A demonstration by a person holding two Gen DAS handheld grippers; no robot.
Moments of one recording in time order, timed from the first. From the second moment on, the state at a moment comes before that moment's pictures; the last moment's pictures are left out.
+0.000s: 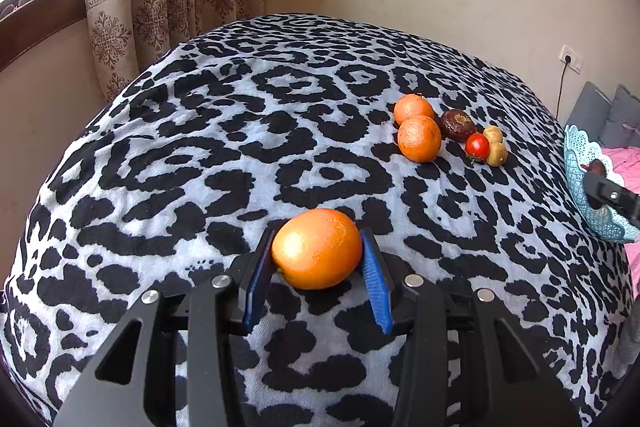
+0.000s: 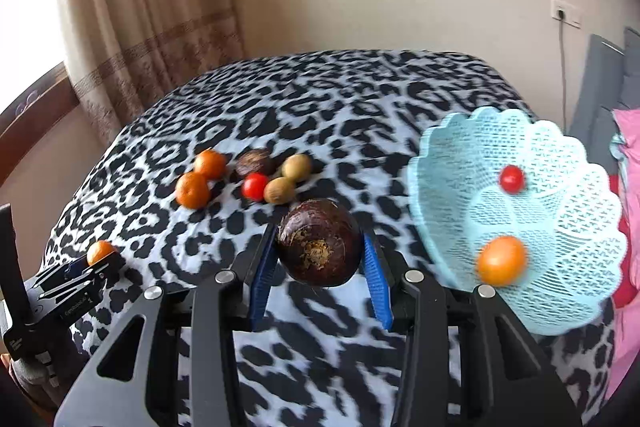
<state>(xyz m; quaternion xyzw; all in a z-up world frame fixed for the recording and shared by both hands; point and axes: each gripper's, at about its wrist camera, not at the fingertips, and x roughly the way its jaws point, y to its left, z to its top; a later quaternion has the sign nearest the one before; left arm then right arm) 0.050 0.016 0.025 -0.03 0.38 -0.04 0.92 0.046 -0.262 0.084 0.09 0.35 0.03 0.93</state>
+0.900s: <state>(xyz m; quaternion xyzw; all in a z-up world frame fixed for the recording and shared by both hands) 0.049 0.018 0.026 -0.03 0.38 -0.04 0.92 -0.002 -0.383 0.071 0.18 0.33 -0.13 0.92</state>
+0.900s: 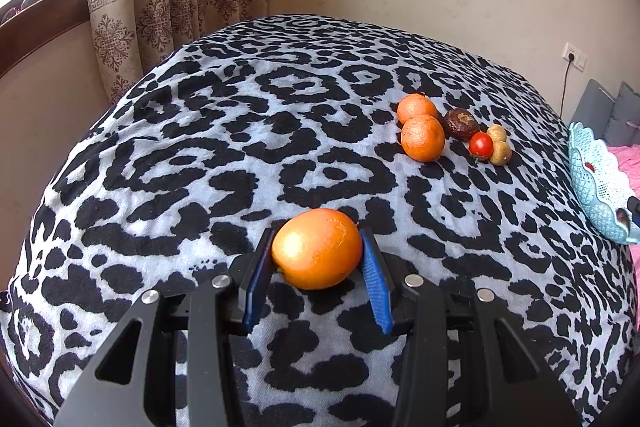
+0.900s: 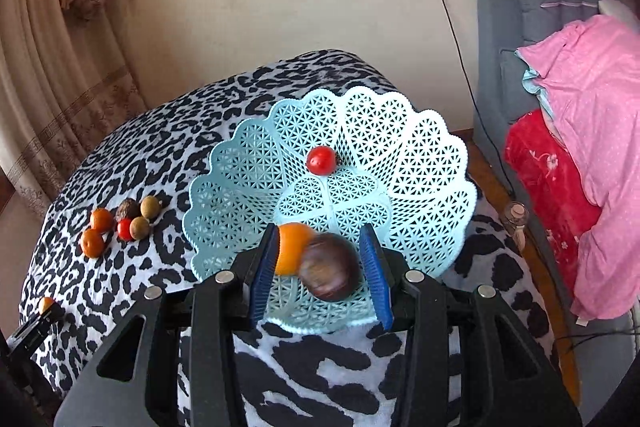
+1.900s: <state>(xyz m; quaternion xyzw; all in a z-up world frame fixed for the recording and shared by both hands) 0.053 -0.135 0.102 0.03 0.33 -0.20 0.92 -0.016 -0.370 0.063 0.12 0.25 -0.20 0.94</state>
